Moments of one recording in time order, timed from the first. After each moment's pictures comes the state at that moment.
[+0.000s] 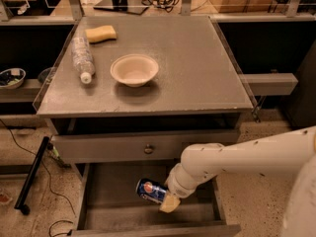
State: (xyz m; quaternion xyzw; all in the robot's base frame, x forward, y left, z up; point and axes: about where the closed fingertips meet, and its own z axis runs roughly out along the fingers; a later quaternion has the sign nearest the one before) arm 0.450 -0.037 0.499 -0.61 0.77 0.13 0.14
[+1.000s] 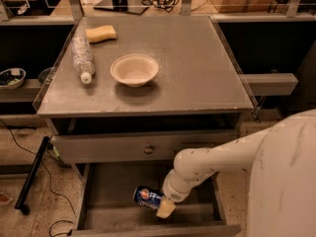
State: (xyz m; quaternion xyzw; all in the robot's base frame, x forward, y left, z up) arm 0.446 -0.024 0.456 -0.61 0.77 0.15 0.11
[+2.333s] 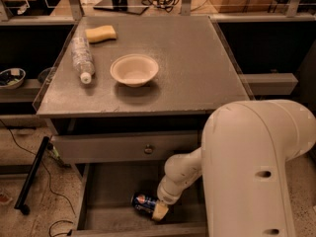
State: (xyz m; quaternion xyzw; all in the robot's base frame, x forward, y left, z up) arm 0.459 -0.007 0.369 -0.60 0.78 0.17 0.06
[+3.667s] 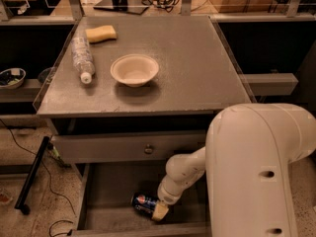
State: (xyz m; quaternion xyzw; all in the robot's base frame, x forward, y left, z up) arm 0.459 -0.007 0.365 -0.60 0.78 0.18 0.06
